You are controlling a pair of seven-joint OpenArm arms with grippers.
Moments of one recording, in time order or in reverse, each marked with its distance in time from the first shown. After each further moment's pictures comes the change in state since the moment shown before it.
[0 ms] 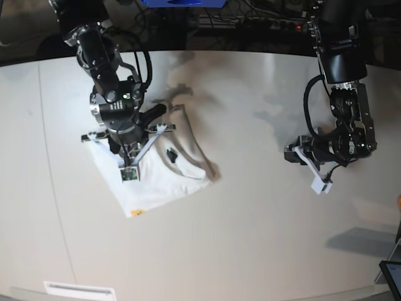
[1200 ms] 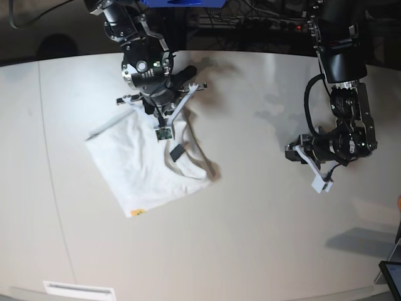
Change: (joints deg) left arm 0.2 -0.1 -0.2 0.0 0.2 0.0 0.3; right arm -10.0 -6.5 -4.9 -3.9 0.0 0.0 3.7
